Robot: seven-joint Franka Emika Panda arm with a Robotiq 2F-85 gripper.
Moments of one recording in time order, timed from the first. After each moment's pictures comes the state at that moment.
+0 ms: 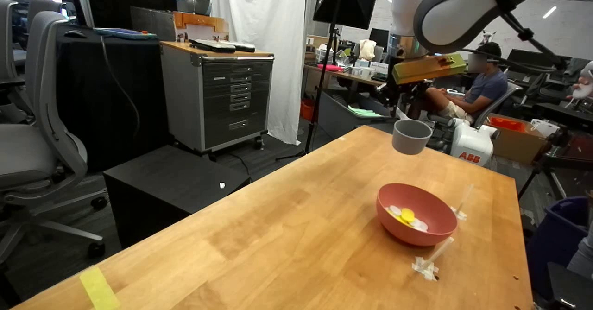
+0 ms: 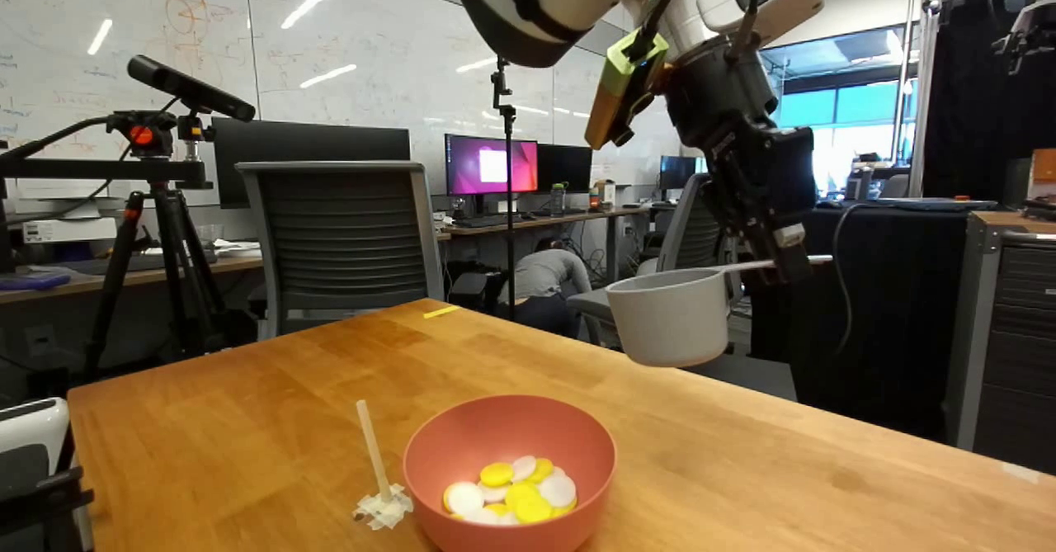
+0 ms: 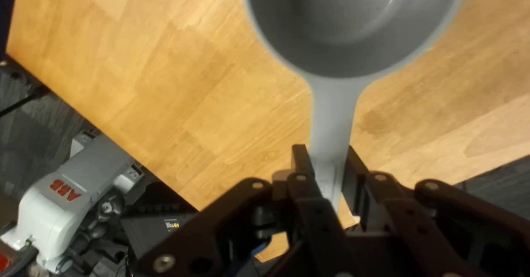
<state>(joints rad) -0.19 0.42 -0.10 -1.78 -0.49 2.25 0.78</state>
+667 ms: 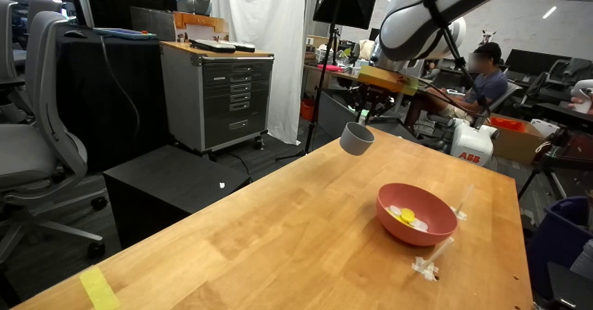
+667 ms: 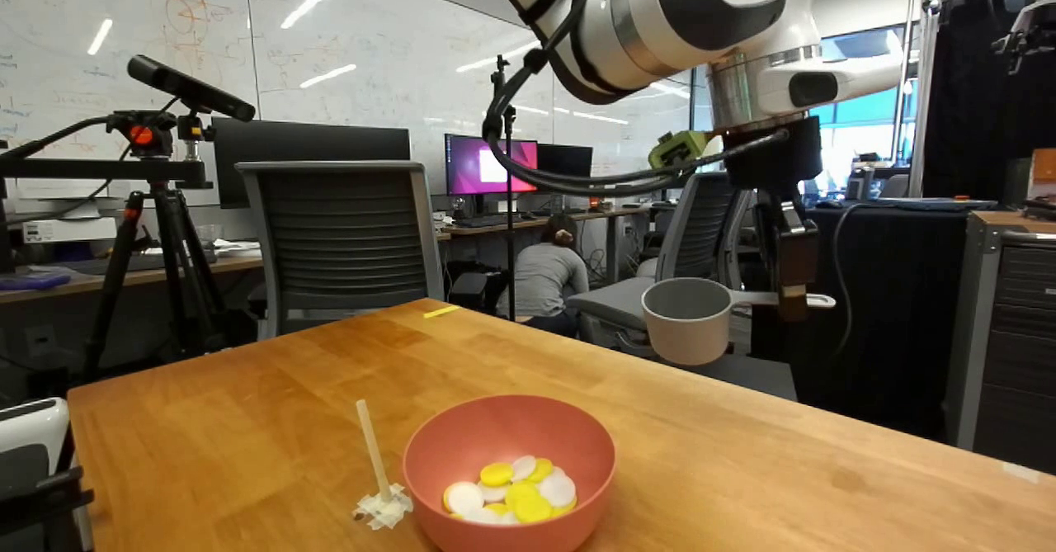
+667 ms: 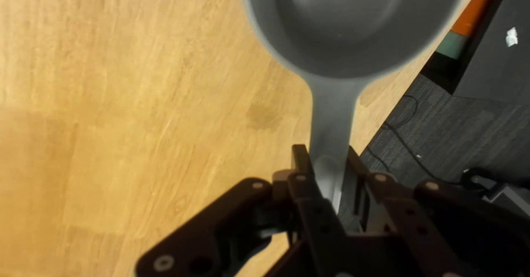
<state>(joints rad) -0.19 0.64 -0.15 -1.57 0.01 2.43 0.78</state>
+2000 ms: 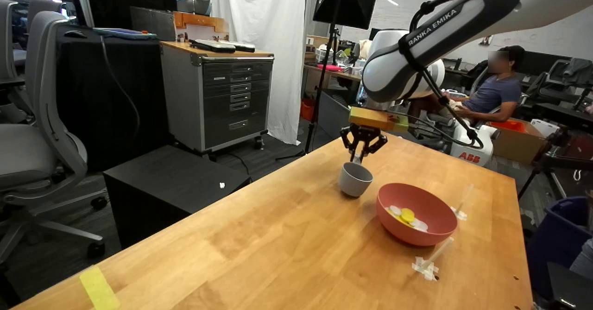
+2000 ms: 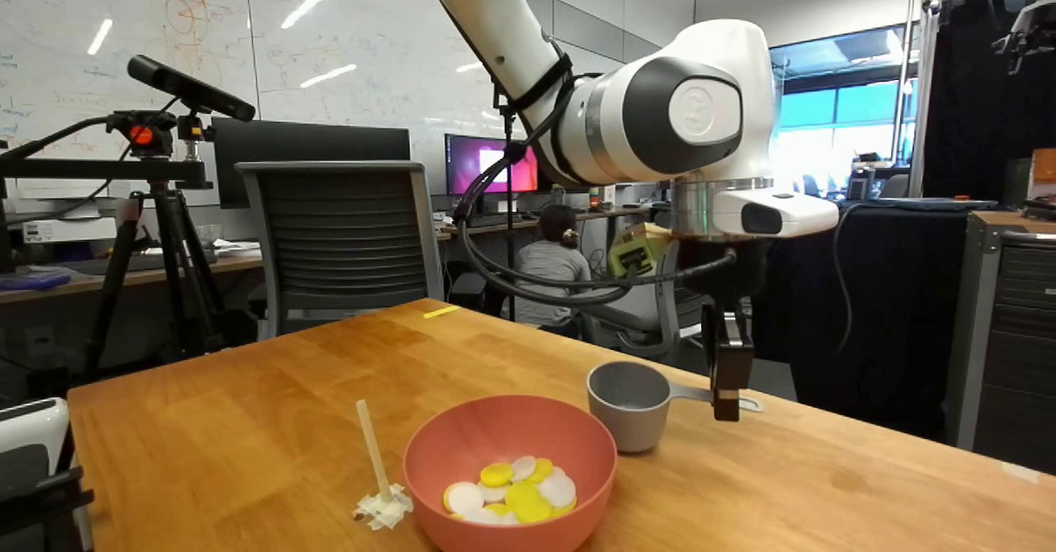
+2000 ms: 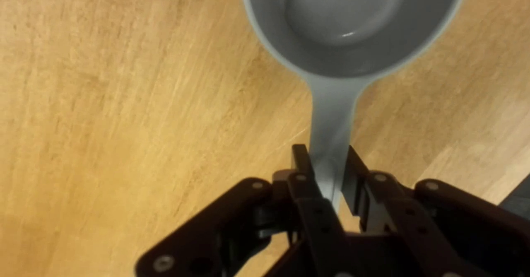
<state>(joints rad) -0.14 0.77 -0.16 -1.59 0.06 2.42 0.72</state>
